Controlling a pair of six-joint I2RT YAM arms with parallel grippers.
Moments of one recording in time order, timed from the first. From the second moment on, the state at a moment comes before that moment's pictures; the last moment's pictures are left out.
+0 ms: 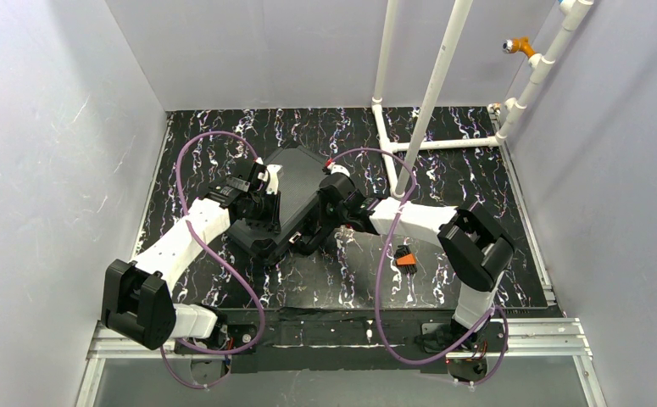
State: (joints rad) left arm -0.41 1.33 1.01 -0.78 0.19 -0.22; right arm 0.90 1.80 1.15 -0.10 0.07 0.71
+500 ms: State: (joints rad) left arm -0.41 1.34 1.01 -0.78 0.19 -0.22; right arm 0.90 1.81 1.11 -0.08 0.05 0.74
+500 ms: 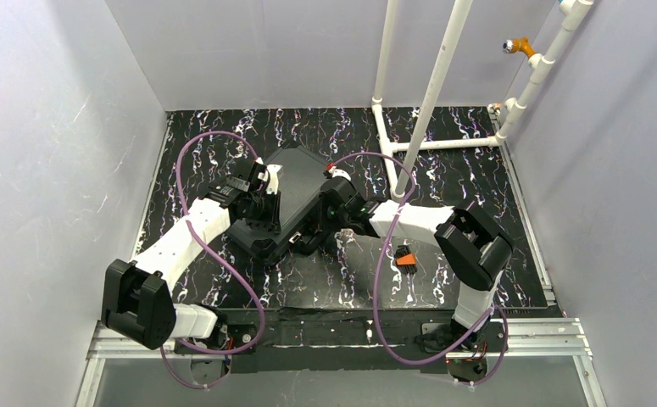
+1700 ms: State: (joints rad) left arm -0.41 1.35 1.02 -0.78 0.19 -0.22; right arm 0.90 1.86 1.10 -0.01 0.02 0.76
